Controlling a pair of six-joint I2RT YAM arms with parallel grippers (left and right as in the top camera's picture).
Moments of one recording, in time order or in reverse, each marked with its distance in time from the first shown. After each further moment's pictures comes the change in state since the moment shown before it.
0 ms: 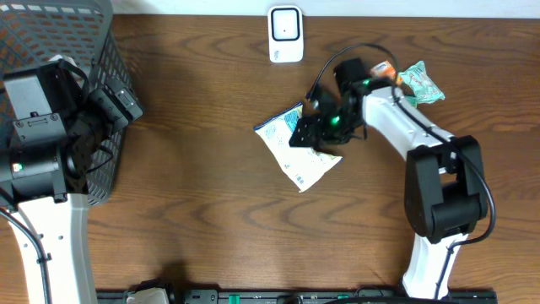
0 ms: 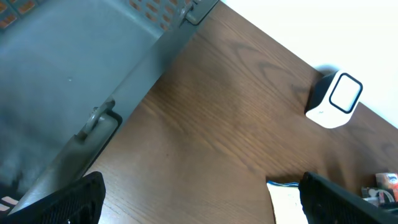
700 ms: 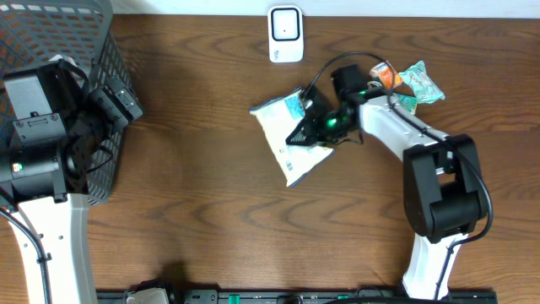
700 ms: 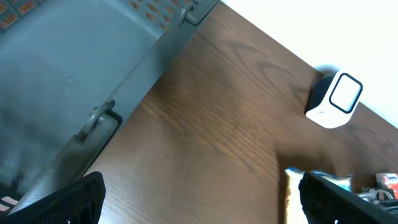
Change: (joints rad) left arm 0.000 0.000 0.000 0.000 0.000 0.000; right arm -0.024 0.000 -0.068 0.209 -0.287 0.085
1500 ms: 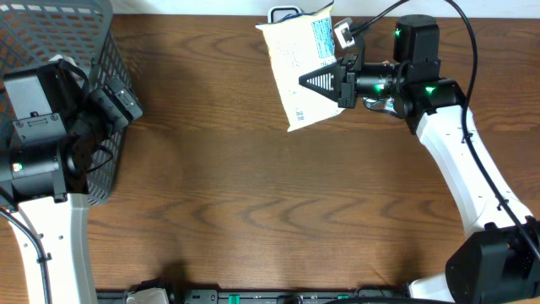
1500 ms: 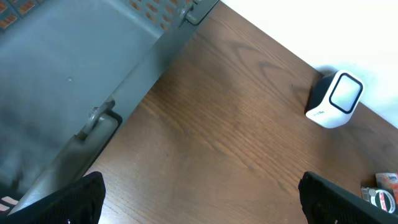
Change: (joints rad) left arm 0.000 0.000 0.000 0.000 0.000 0.000; right arm -0.084 -0.407 0.023 0.288 -0.231 0.053
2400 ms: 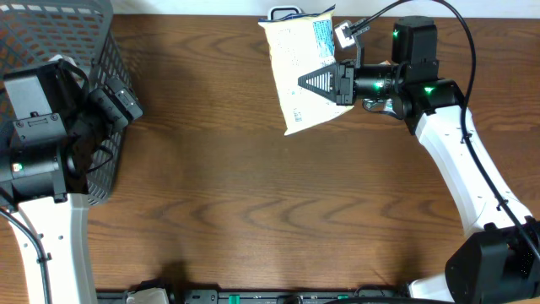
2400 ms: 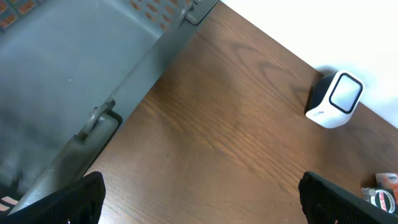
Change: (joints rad) left arm 0.000 0.000 0.000 0.000 0.000 0.000; right arm 0.006 0.000 0.000 -0.023 0.023 0.159
